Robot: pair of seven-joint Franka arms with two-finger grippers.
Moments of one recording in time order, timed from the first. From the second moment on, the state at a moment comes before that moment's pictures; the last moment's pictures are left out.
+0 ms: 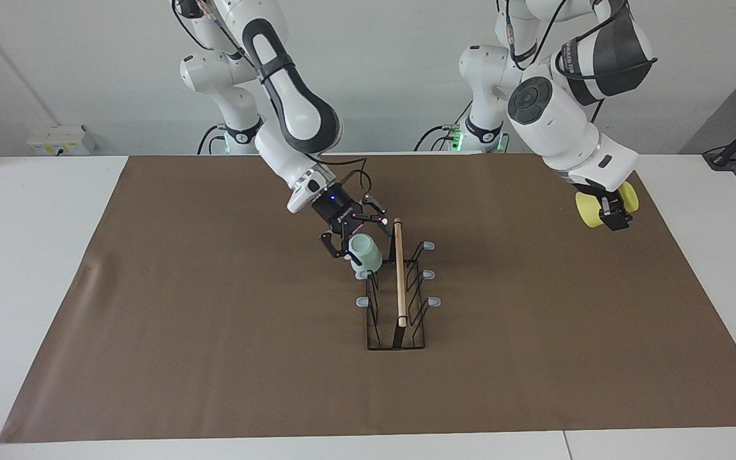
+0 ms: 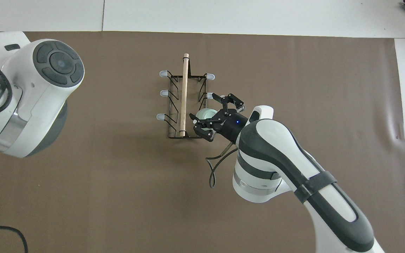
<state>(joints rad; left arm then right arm) -0.35 0.14 0.03 -1.66 0.84 1.60 -1.70 0.41 0.24 0.19 -1.95 1.94 2.93 -2.00</state>
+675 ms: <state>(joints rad) -0.44 0.17 0.03 -1.65 0.86 1.52 -1.83 0.01 0.24 0.17 -1.88 0.90 2.45 -1.98</state>
